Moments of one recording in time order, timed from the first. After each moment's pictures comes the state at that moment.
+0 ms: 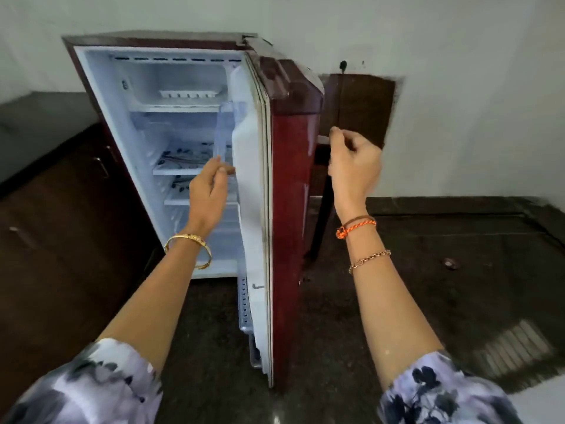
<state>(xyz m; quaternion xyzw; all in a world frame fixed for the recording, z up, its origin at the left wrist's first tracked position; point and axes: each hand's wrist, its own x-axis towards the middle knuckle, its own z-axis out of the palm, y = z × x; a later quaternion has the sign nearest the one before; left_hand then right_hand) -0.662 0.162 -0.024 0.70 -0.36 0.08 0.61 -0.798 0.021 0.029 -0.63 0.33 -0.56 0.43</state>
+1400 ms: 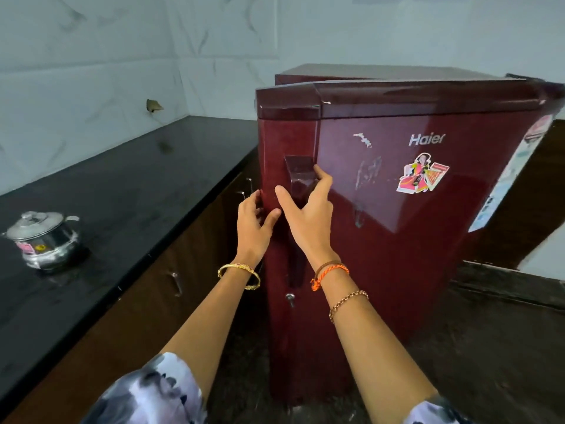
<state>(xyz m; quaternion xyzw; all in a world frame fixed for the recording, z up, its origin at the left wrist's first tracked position) -0.265 0.318 -0.059 0.76 -0.21 0.07 0.61 -0.325 0.237 -0.021 -0.73 0.08 -0.41 0.54</state>
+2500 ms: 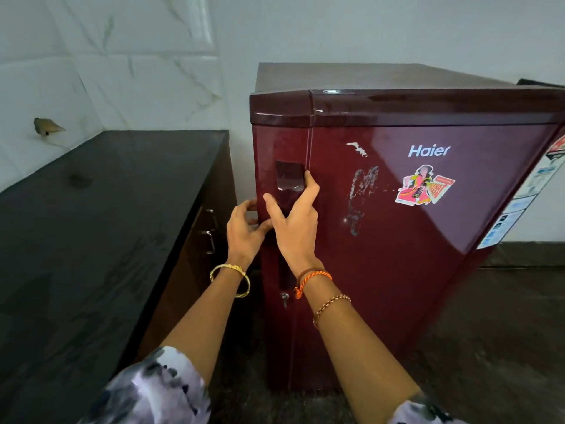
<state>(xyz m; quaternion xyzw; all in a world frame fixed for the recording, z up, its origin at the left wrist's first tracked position) -0.058 0.251 -0.063 0.77 -0.27 -0.02 0.58 -0.143 0.206 -0.018 -0.72 0.21 -0.49 0.45</state>
